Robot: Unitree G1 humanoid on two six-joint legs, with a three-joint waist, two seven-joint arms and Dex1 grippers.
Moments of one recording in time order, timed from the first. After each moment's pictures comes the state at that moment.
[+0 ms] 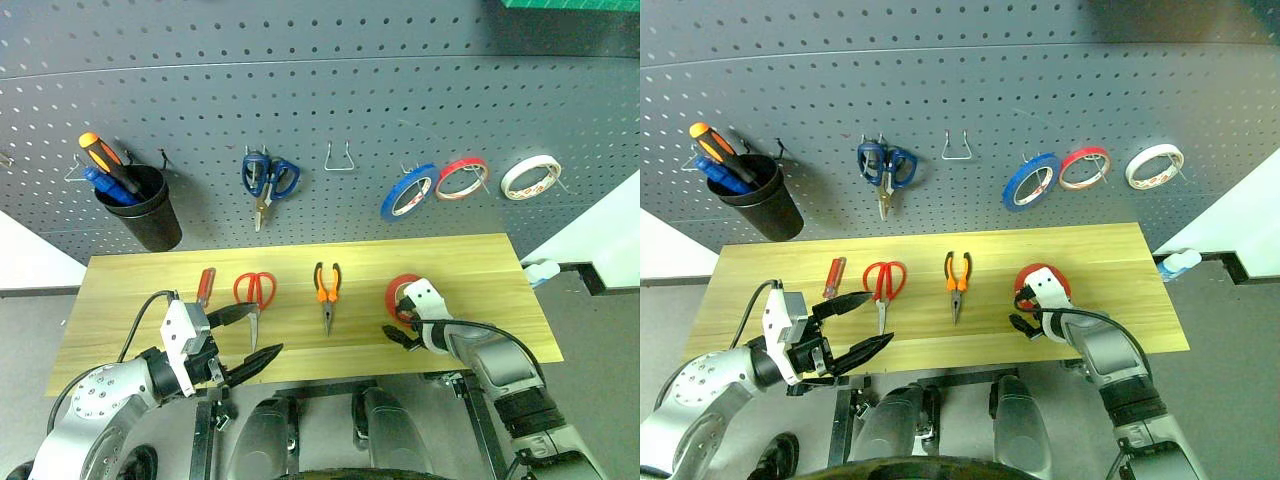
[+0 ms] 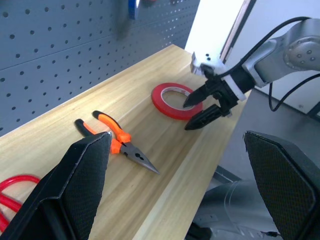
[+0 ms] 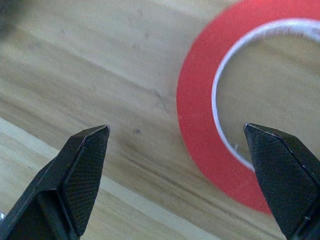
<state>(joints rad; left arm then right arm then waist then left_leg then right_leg) 0.34 0.60 0.11 -0.51 -0.56 0.25 -0.88 -0.19 -0.43 0.18 0.10 0.10 0.76 0.49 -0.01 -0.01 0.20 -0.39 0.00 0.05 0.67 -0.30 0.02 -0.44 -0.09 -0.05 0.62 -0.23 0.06</state>
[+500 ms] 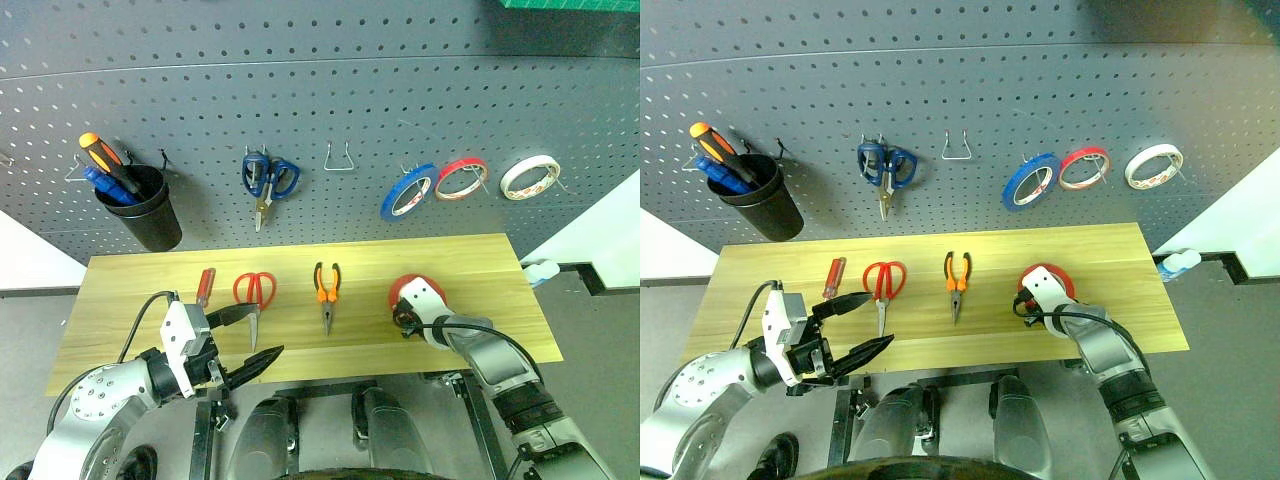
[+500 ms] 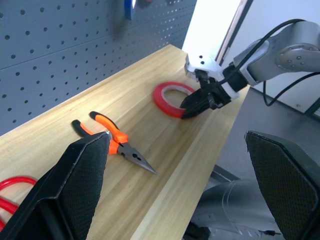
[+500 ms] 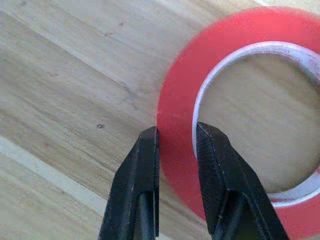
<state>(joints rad) 0.34 0.60 0.11 -0.51 -0.56 0.23 -0.89 -0.22 -0.47 0.25 0.16 -0.04 0.64 0.48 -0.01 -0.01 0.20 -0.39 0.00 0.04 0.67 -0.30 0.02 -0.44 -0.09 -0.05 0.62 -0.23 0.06</state>
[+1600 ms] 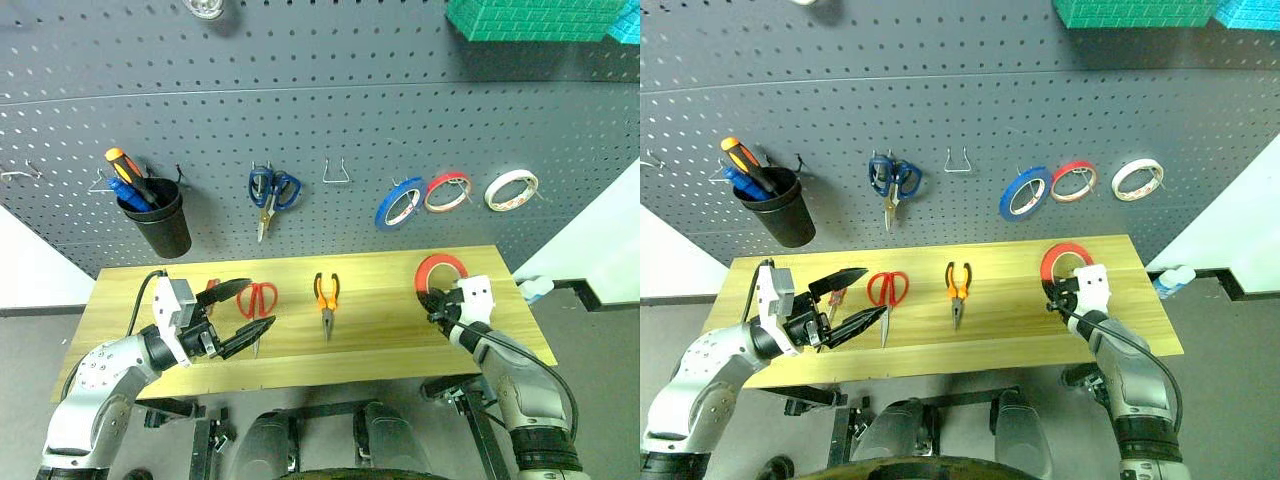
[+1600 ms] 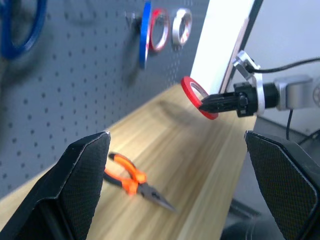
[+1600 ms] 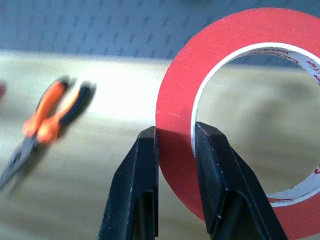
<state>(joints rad) 0.17 0.55 0.14 -0.31 -0.62 0.20 -0.97 -0.01 -0.31 -0.17 0.08 0.26 0.28 0.47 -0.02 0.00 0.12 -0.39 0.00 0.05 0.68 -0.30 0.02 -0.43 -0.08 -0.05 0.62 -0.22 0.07</state>
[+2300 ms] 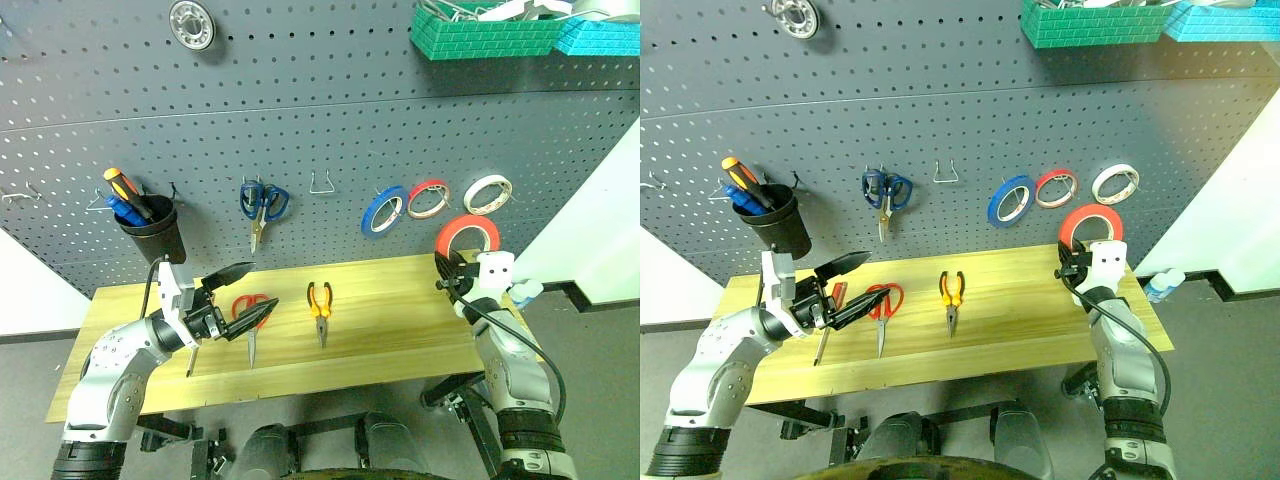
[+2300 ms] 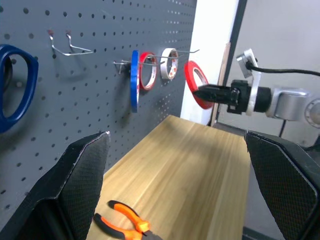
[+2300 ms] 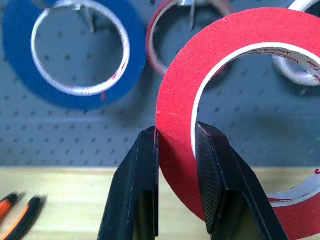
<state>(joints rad) 0.06 0.50 0.13 -0.20 -0.62 0.17 -1.02 -0.11 -0.25 -0.21 0.13 0.24 0.03 0.32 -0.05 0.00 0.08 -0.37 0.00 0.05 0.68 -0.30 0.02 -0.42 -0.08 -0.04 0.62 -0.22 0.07</state>
